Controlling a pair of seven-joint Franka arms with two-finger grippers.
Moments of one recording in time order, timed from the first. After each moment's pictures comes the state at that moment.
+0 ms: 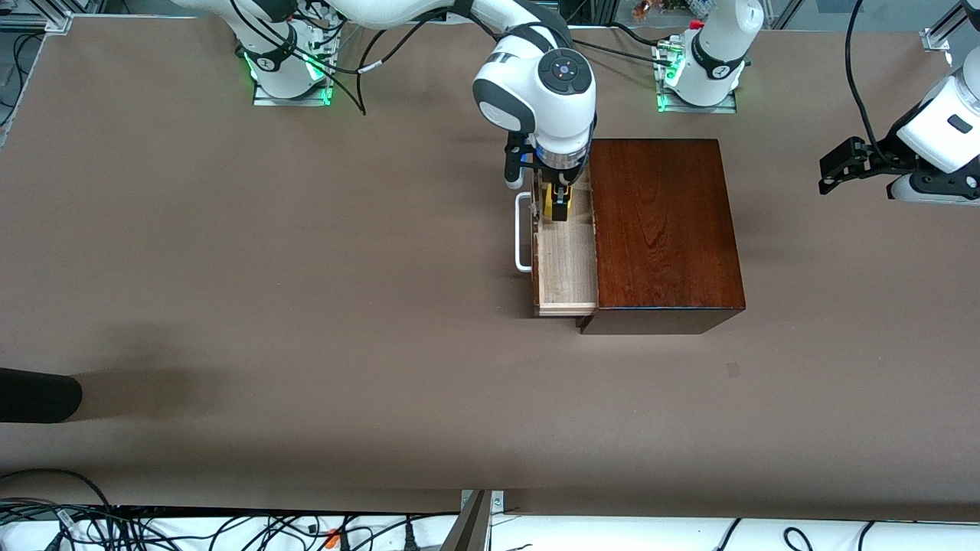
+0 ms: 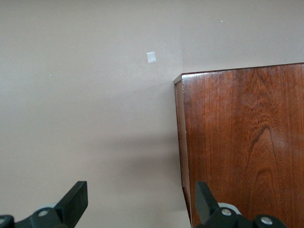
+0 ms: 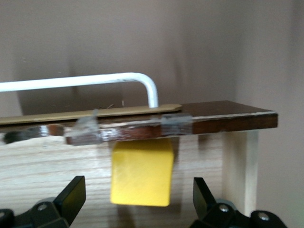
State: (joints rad) left arm -0.02 -0.07 0.00 -1.74 0.02 1.65 0.04; right arm 0.83 0.83 0.27 -1.11 -0.17 2.01 2.72
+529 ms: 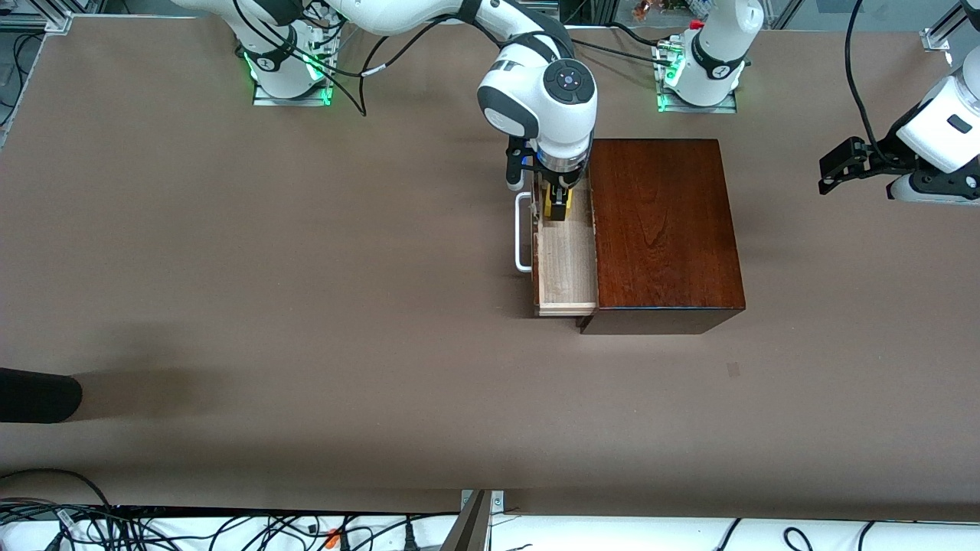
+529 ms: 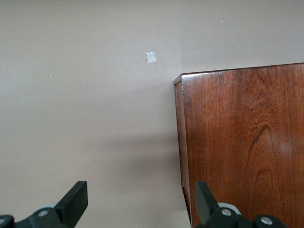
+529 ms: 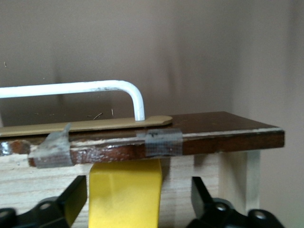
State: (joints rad) left arm -0.02 -0.07 0.00 -1.74 0.02 1.65 0.04; right arm 0.83 0.85 0.27 -1.13 -0.17 2.01 2.72
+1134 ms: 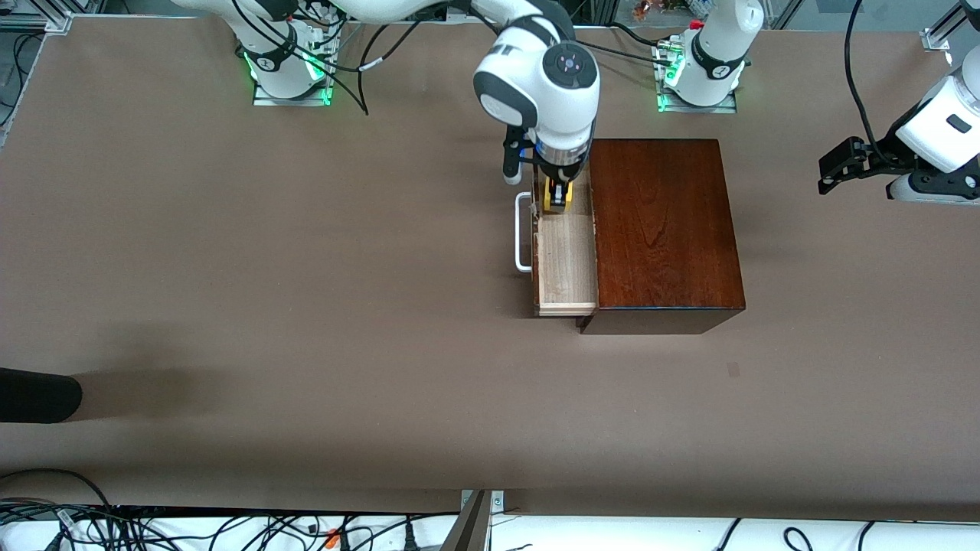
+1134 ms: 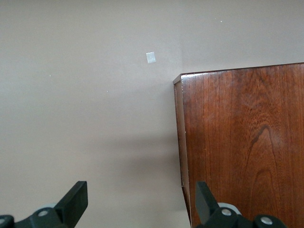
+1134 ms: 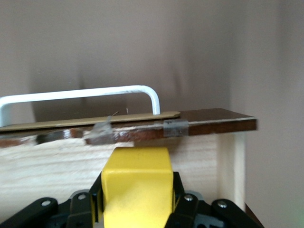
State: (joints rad) left arm -0.02 -0.07 0.00 -1.74 0.02 1.65 0.04; right arm 0.83 0.80 0.27 -1.03 -0.17 1.88 2.71
